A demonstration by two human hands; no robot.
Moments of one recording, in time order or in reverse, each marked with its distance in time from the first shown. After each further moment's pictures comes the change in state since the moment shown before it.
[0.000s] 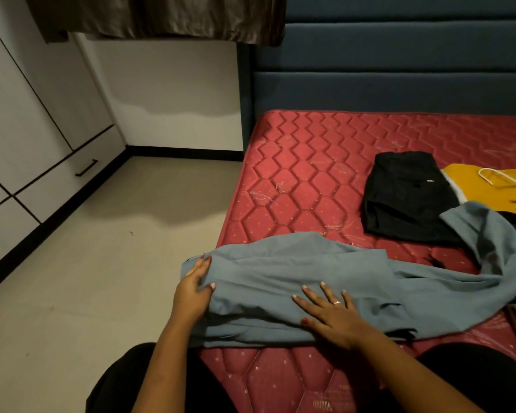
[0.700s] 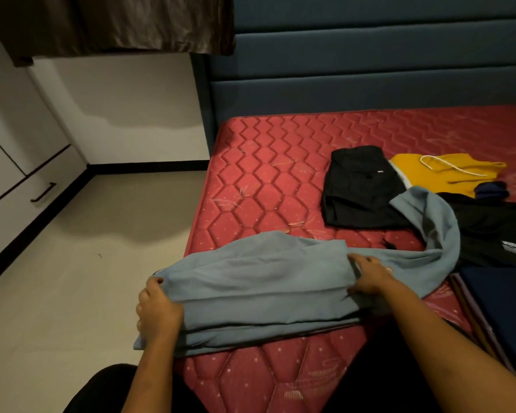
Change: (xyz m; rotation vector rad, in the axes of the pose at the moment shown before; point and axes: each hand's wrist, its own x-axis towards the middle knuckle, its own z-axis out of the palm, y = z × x) left_hand -0.019 0.026 0.022 0.320 0.329 -0.328; right_hand -0.037 0.121 -0.056 0.318 0.129 0.603
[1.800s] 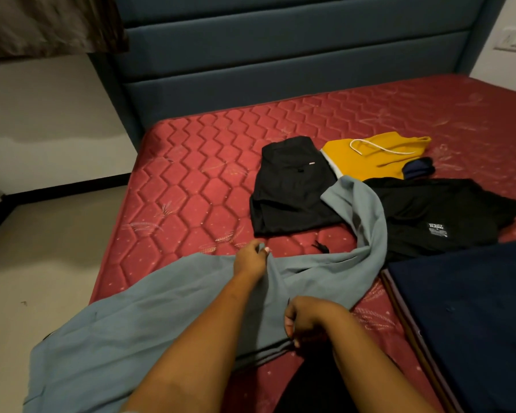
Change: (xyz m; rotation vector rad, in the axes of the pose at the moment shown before) left_hand -0.083 0.269 0.230 -0.099 -0.591 0.473; right_hand -0.012 0.031 -0.012 0.135 -0.519 -0.186
